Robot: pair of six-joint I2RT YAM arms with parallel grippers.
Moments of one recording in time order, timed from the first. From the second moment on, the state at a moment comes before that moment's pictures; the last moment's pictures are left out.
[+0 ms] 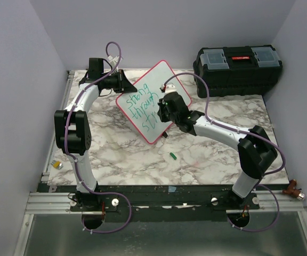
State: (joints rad) left arm -0.05 1.98 1.66 -0.34 0.96 -0.28; right arm 0.76 1.72 1.22 -0.05 0.23 0.29
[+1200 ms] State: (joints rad) left arm -0.05 1.98 1.65 -0.34 0.96 -0.28; right arm 0.76 1.76 1.28 -0.12 0.29 0.29
